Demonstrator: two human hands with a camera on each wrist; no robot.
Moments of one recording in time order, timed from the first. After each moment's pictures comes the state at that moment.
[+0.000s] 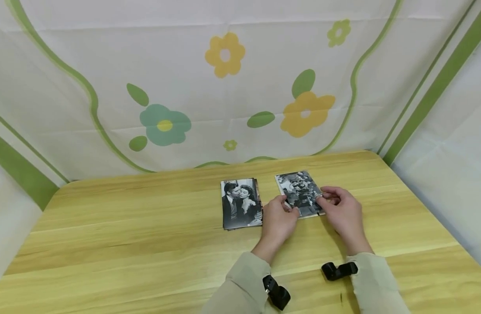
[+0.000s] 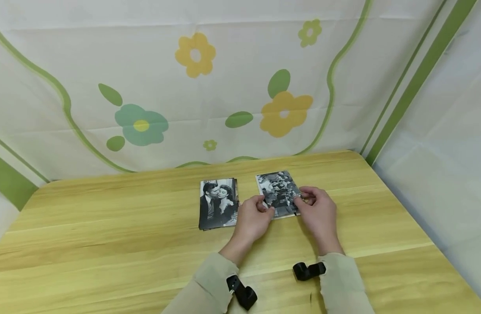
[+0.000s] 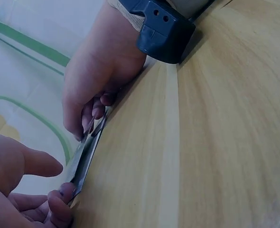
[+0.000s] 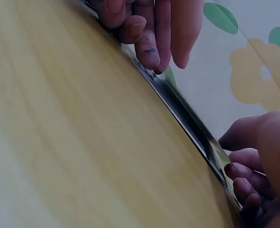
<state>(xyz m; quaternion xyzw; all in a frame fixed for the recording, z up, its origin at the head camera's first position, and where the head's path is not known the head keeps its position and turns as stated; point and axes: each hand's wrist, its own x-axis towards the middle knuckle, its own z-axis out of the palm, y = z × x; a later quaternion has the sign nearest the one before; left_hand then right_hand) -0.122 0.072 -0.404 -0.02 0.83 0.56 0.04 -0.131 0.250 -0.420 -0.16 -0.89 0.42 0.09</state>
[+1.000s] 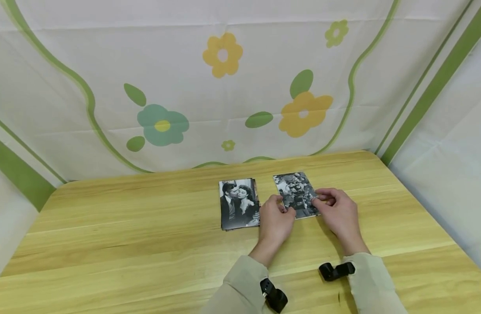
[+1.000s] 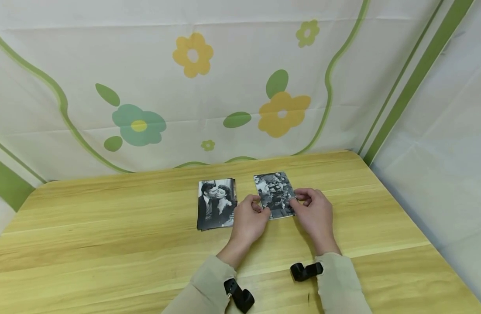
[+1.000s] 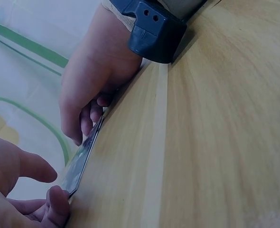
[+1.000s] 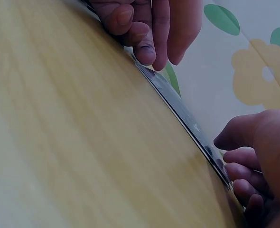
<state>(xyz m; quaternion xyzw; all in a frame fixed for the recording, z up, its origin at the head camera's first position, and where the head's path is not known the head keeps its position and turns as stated) -0.118 0.071 -0.409 -0.04 0.82 0.57 0.01 -0.130 0.249 -0.422 -0.13 -0.91 0.39 0.09</state>
